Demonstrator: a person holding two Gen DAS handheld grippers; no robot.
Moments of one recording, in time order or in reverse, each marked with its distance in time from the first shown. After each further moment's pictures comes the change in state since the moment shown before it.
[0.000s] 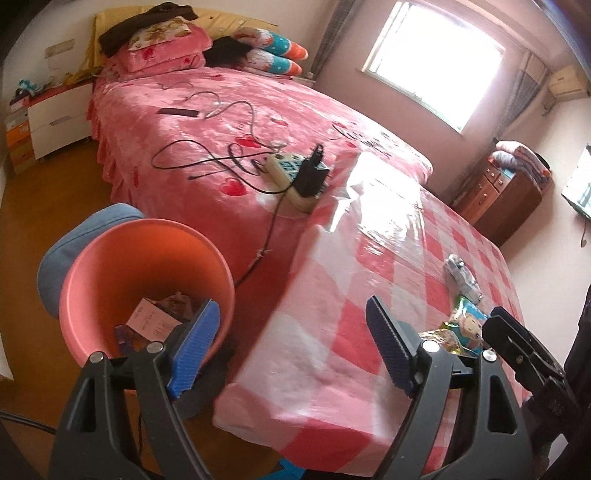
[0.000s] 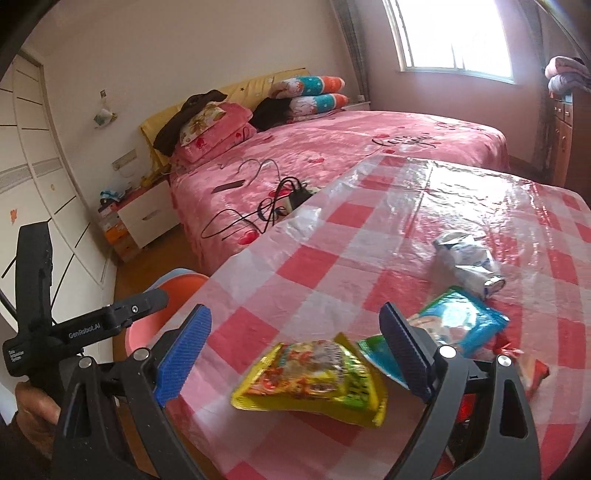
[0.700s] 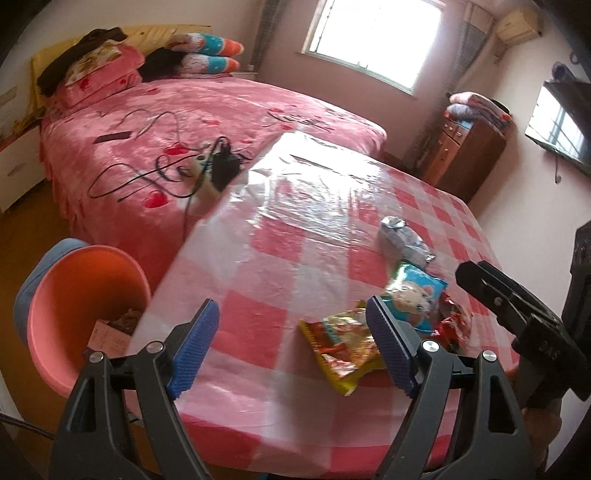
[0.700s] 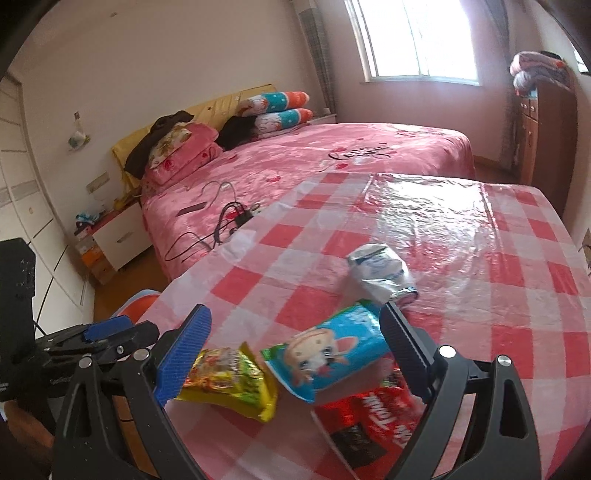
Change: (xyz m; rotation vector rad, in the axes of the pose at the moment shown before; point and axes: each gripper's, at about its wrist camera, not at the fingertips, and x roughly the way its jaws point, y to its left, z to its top) left arm 0.008 -0.094 -0.014 0.210 0.039 -0.086; right arm -0.035 -0.073 0.007 0.072 -0.053 -0.095
